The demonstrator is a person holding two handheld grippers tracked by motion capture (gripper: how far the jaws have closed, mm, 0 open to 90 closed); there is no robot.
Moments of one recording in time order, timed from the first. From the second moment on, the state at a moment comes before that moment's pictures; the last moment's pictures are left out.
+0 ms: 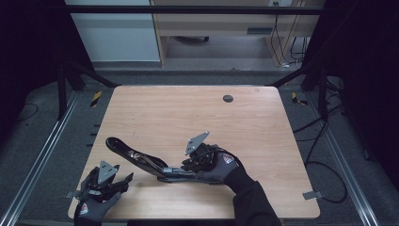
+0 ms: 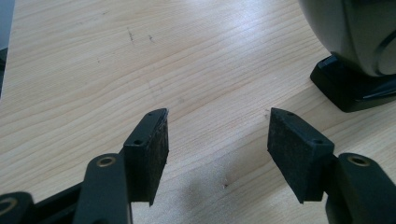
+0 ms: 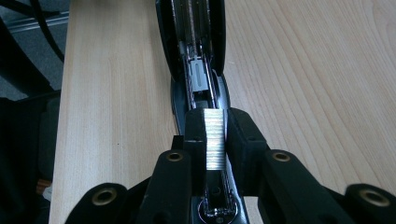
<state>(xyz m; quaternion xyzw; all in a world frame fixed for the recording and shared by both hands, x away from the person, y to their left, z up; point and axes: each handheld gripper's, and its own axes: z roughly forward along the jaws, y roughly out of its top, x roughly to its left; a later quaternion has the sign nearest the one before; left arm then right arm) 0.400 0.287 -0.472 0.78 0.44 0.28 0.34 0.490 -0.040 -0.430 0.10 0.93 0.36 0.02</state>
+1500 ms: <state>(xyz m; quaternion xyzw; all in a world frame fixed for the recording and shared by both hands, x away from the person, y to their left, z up) 0.400 0.287 -0.472 0.78 0.44 0.28 0.34 0.494 -0.037 -0.441 0.09 0.93 0.35 0.01</state>
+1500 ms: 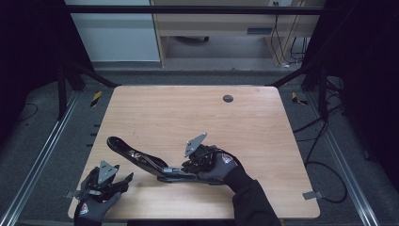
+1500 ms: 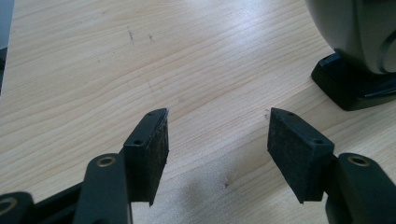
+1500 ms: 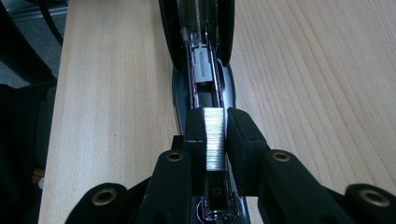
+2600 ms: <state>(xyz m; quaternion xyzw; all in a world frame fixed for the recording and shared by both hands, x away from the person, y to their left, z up) 0.400 0.287 -0.472 0.78 0.44 0.28 0.34 0.492 -0.036 -0.441 0.07 0.93 0.35 0.02</state>
